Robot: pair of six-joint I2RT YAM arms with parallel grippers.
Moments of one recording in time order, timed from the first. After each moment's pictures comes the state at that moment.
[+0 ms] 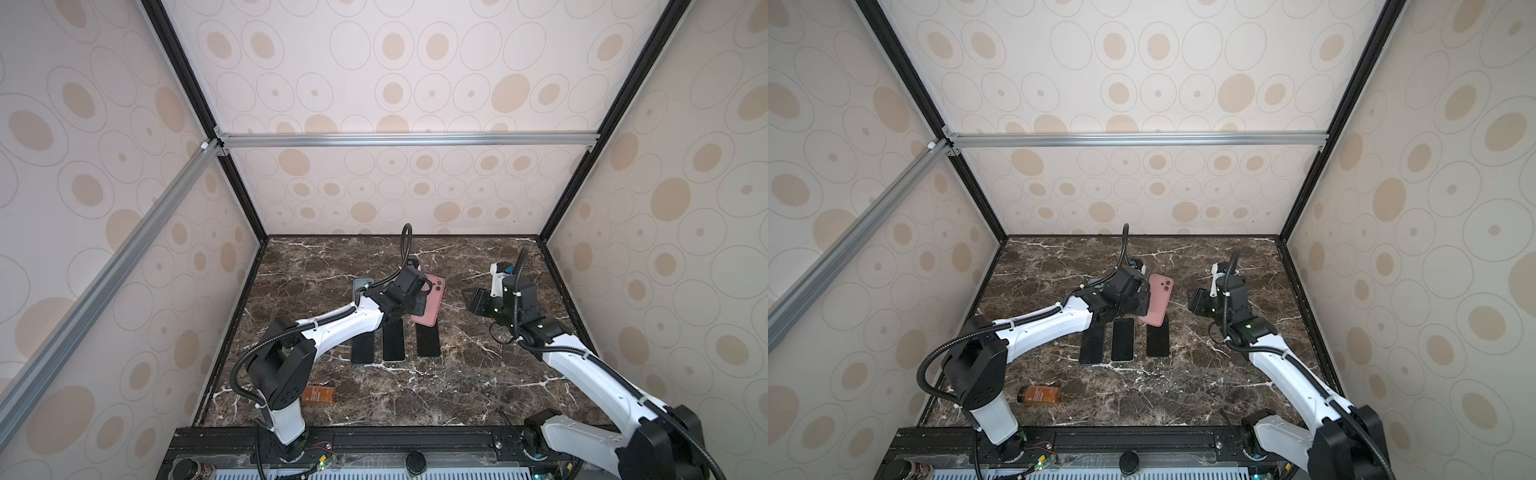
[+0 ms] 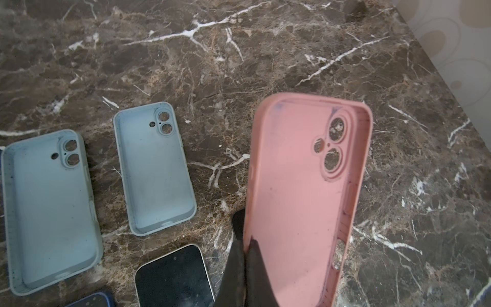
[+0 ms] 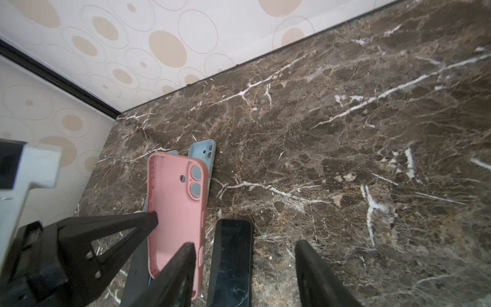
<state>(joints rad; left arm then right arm) -0.77 1.77 1.31 -0.33 -0.17 -0.51 0.34 1.18 0.77 -0.17 -0.05 0.54</state>
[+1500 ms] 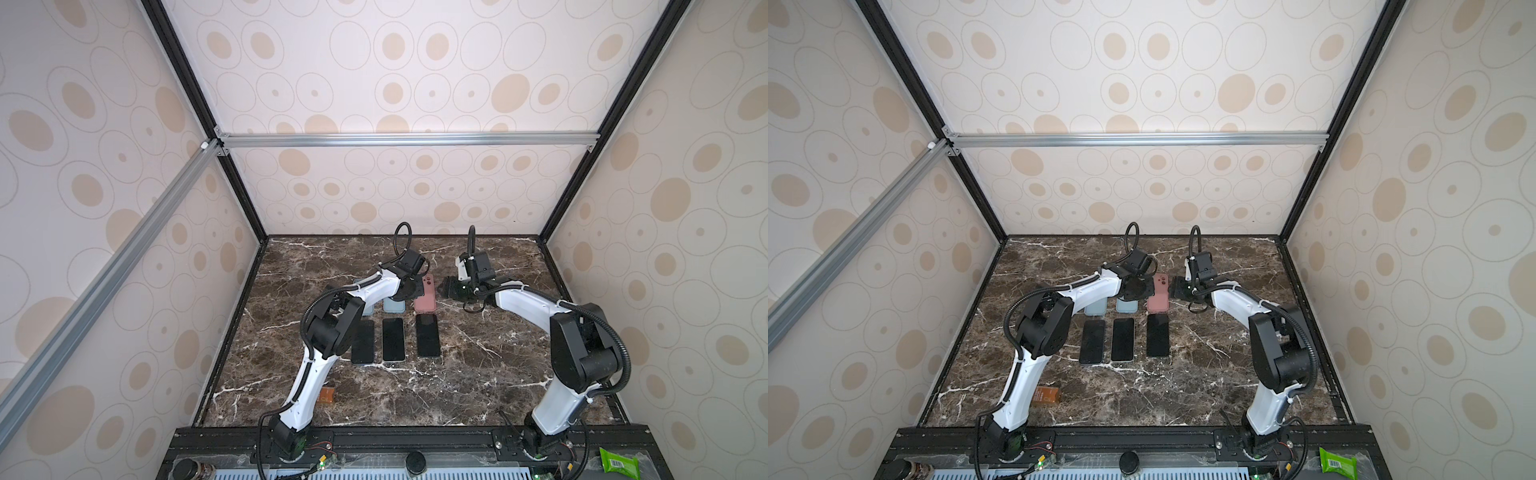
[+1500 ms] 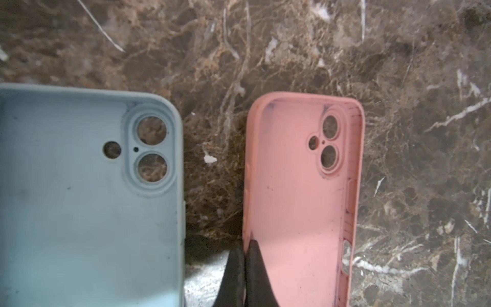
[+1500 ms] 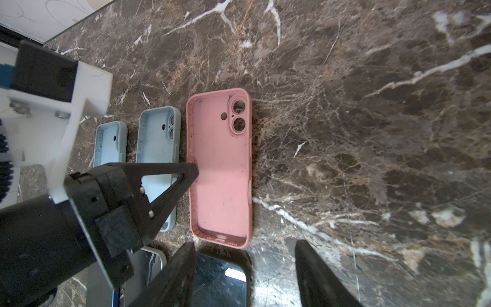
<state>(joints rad) -0.61 2.32 1.82 -0.54 0.00 -0.70 0.33 1.75 1.16 -0.30 -0.19 0.48</state>
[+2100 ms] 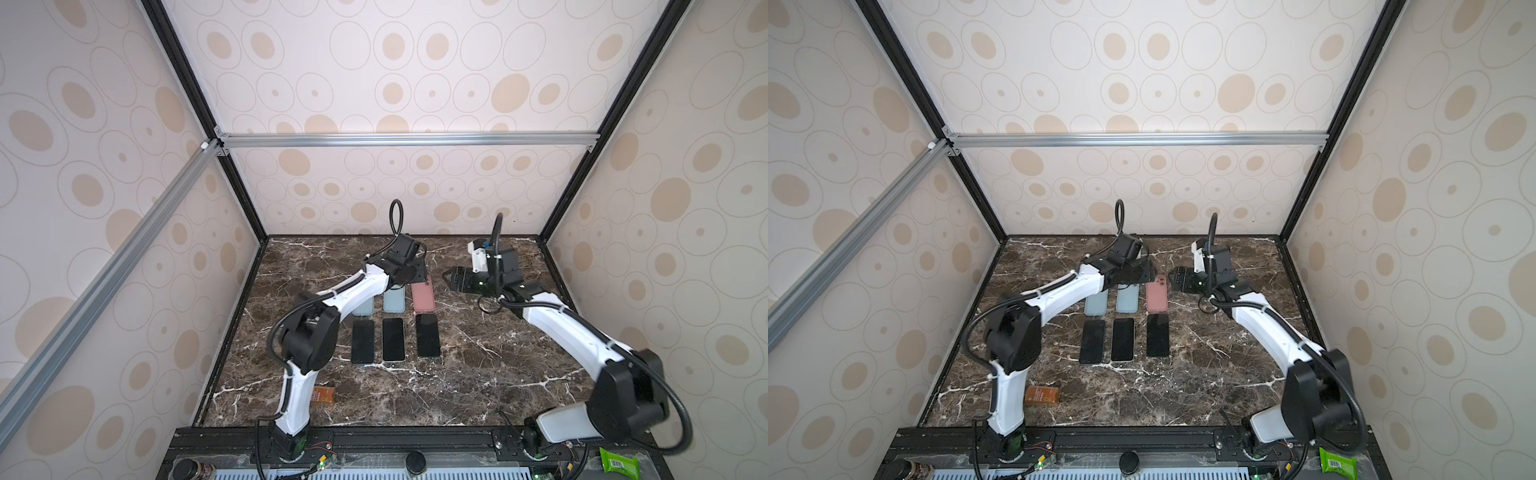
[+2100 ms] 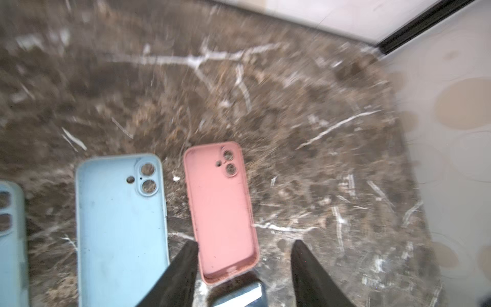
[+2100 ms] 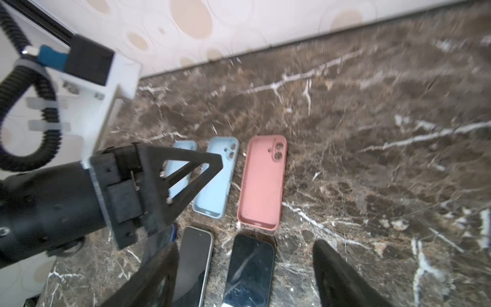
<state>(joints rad) -0.64 1.90 1.62 -0.37 0.02 -0.58 0.33 1.32 1.07 -0.29 -0.21 0.38</state>
